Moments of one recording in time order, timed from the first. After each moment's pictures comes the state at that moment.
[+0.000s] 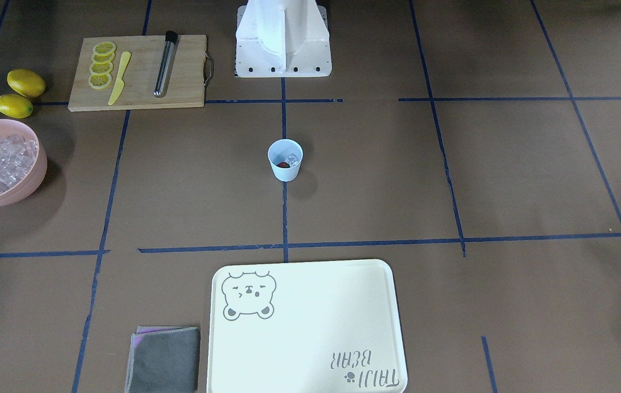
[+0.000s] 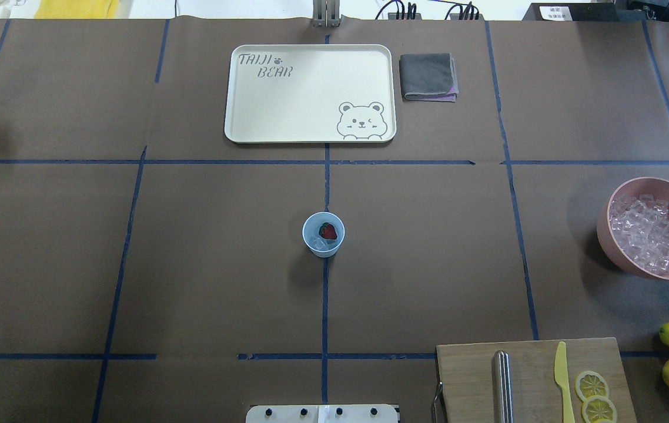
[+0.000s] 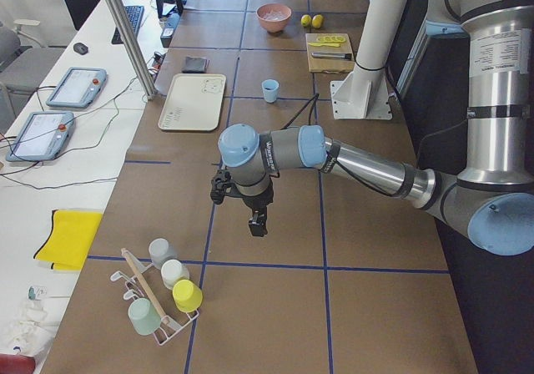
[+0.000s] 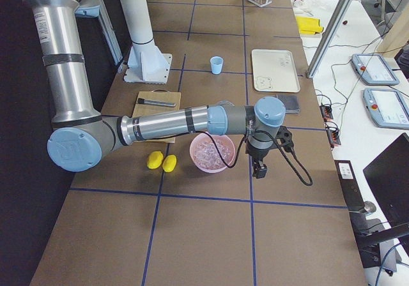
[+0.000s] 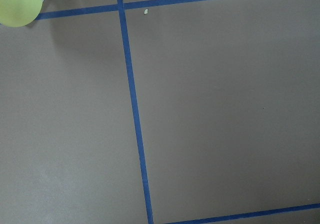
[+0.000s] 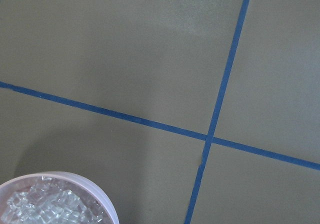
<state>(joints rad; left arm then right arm) -1.55 -1.48 -1.97 -1.09 -2.38 0.24 1.54 -1.42 1.63 -1.72 2.36 -0.17</state>
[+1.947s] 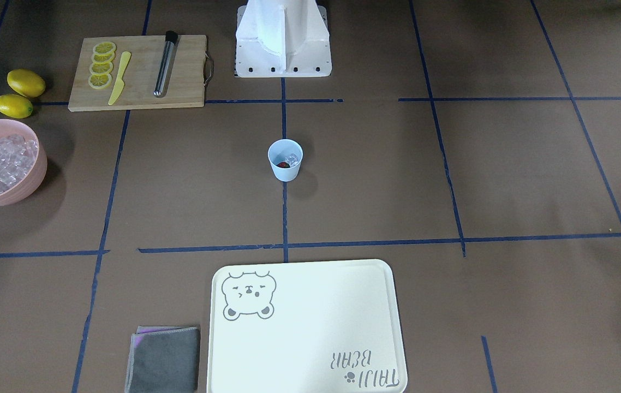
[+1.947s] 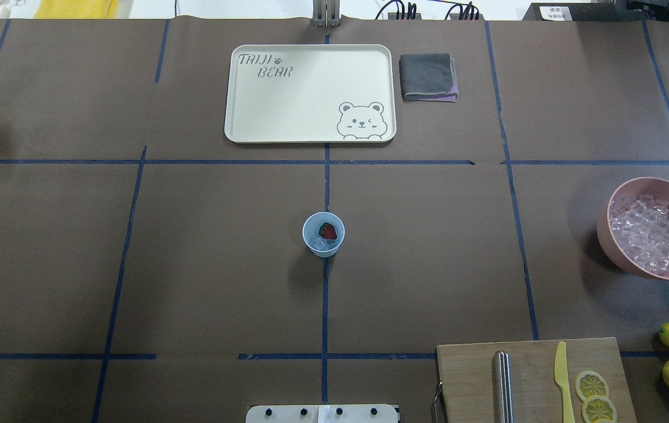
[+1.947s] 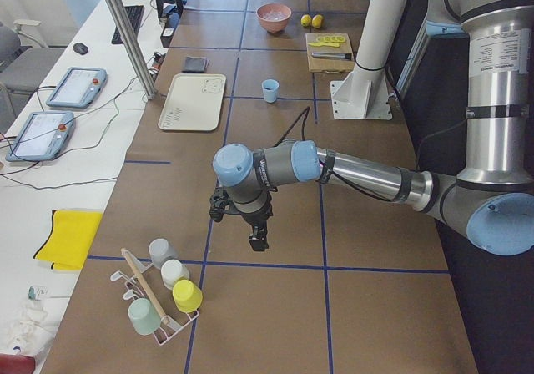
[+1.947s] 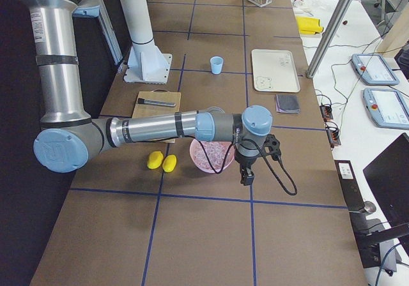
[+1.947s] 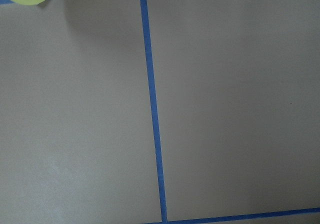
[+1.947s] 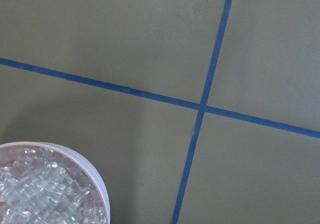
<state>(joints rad) -1.55 -1.49 -1.87 -1.11 -2.37 0.24 1.54 -1.50 1.66 -1.72 2.34 -0.18</state>
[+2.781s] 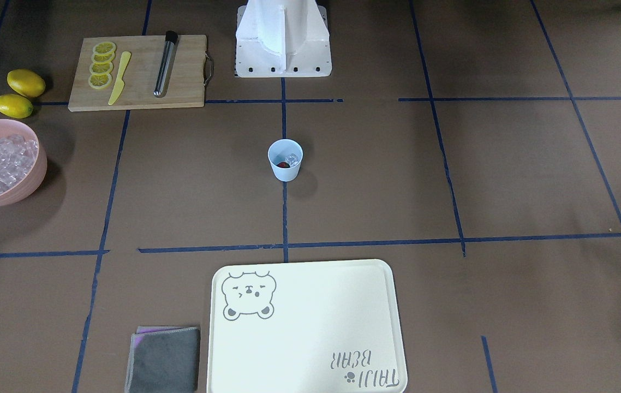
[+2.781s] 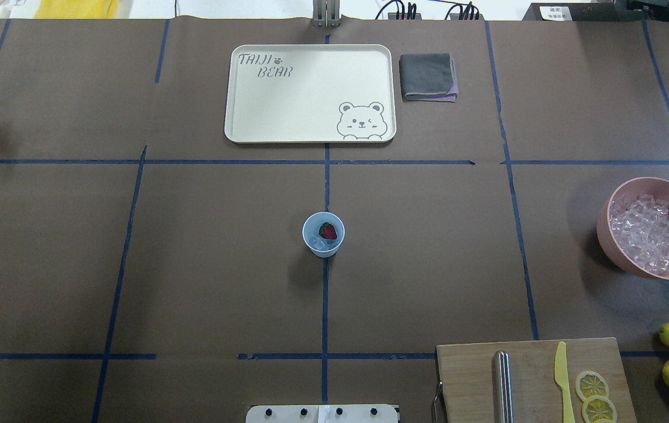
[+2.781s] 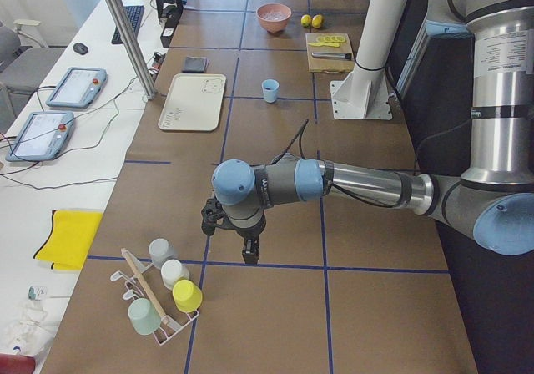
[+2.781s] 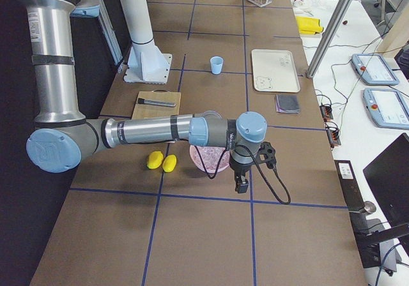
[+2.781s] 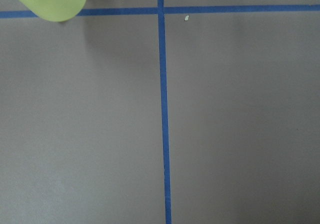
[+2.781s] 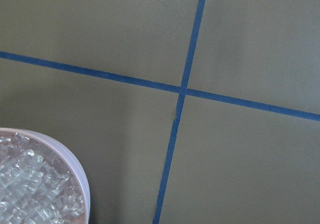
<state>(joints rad) -1.63 -1.49 -1.80 -1.26 -2.40 0.19 1.55 -1.53 1.67 -1.72 2.31 -0.18</state>
